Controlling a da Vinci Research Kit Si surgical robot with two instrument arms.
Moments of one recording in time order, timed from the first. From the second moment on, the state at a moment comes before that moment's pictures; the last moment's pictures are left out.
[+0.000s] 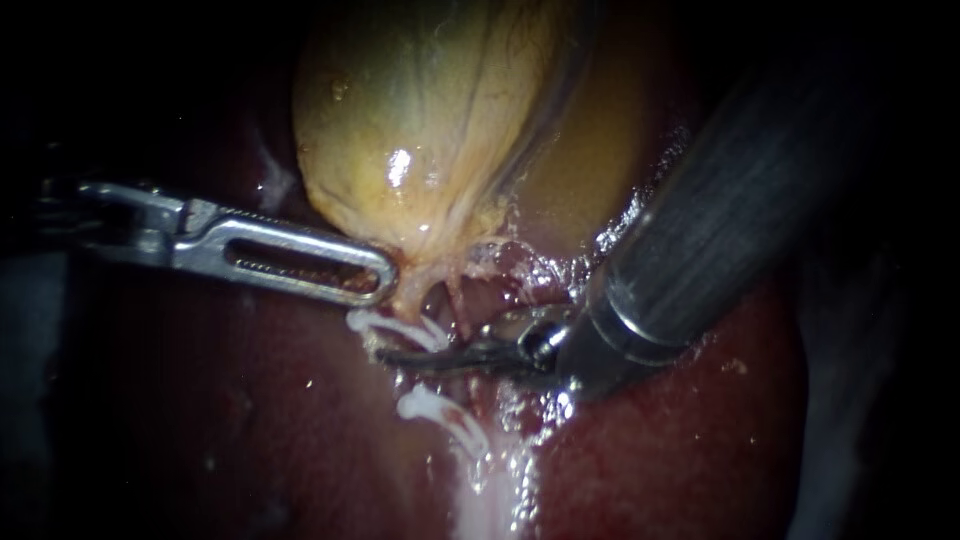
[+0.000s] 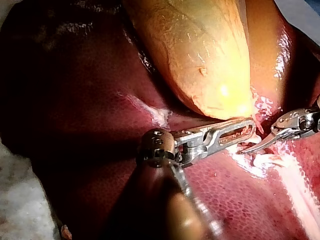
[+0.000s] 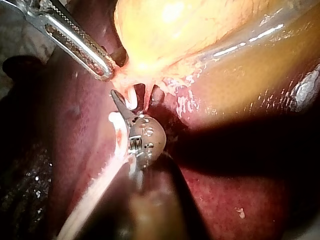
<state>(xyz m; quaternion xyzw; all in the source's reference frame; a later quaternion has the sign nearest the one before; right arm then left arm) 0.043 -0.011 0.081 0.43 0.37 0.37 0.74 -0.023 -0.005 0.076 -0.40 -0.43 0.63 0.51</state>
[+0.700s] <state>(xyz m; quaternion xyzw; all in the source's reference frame) 0.044 -0.011 0.080 0.43 0.38 0.39 0.72 -0.023 -0.005 0.076 -0.40 -0.43 0.63 0.51</state>
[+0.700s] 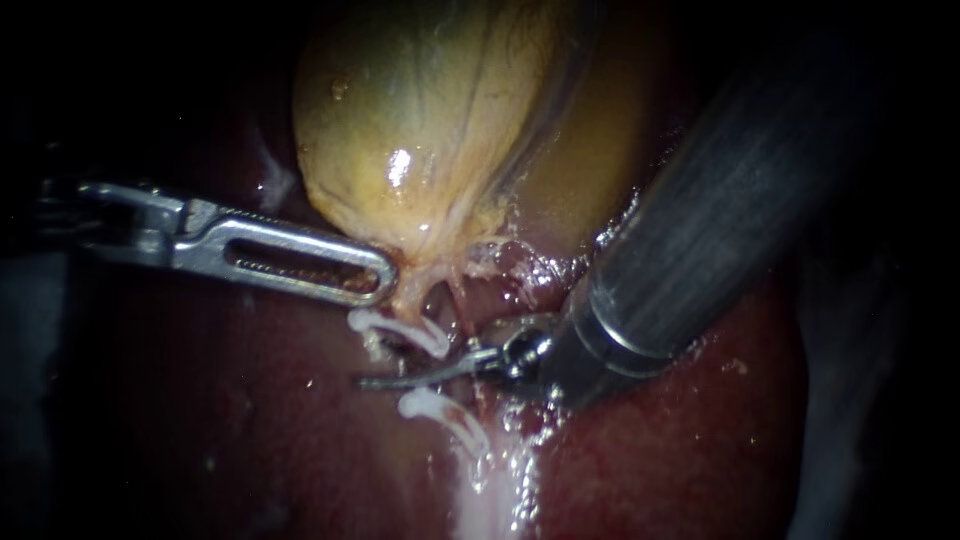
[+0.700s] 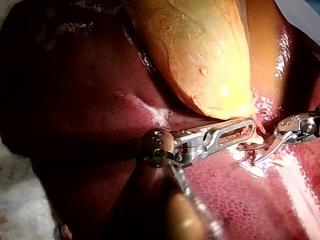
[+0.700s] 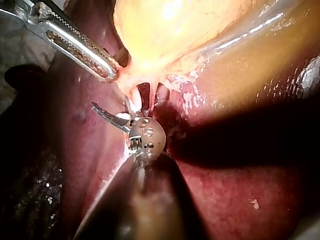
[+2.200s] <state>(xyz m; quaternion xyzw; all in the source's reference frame) 0.028 -0.004 0.070 0.22 0.51 0.17 0.81 -0.023 -0.005 0.077 -0.40 -0.43 0.63 0.51</state>
